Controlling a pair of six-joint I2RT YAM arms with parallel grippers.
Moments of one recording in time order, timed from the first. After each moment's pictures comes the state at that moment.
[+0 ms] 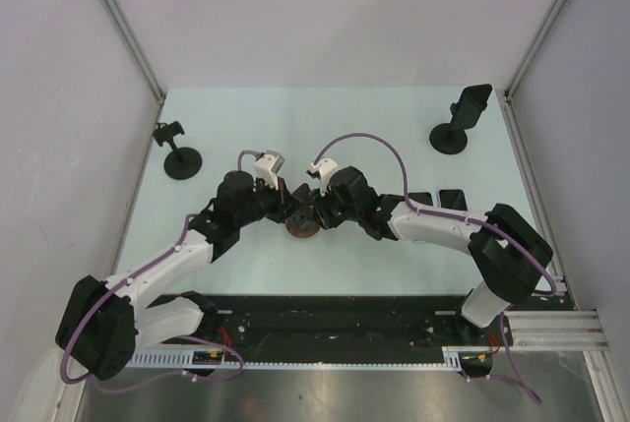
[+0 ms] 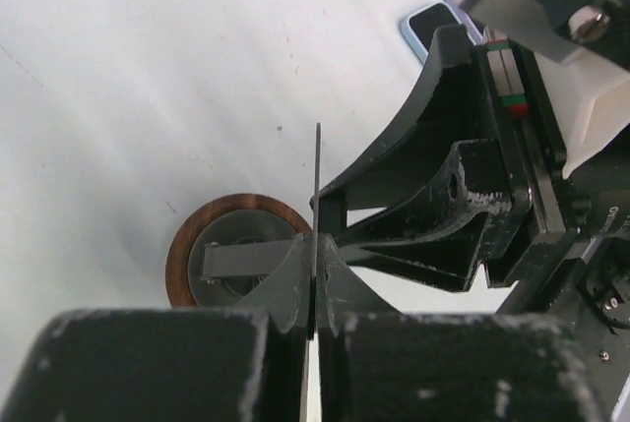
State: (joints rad) left arm -0.53 1.09 0.57 0.12 0.29 -0.35; right arm 0.89 1.62 0.97 0.04 -0.05 0.20
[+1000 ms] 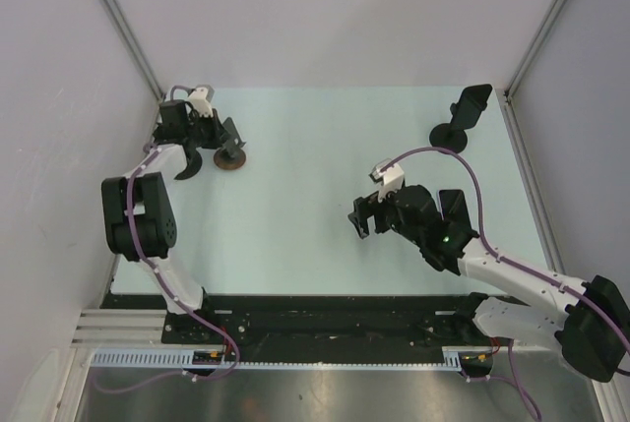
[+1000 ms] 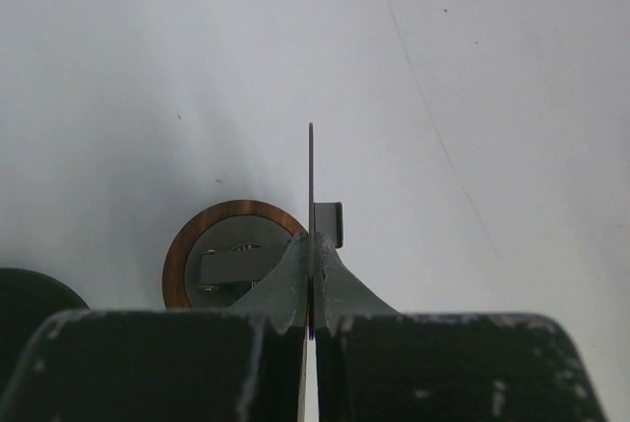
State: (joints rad) left arm 0.12 1.78 1.20 0.02 0.50 0.00; right arm 0.80 1.05 0.63 0.01 0.12 0.18
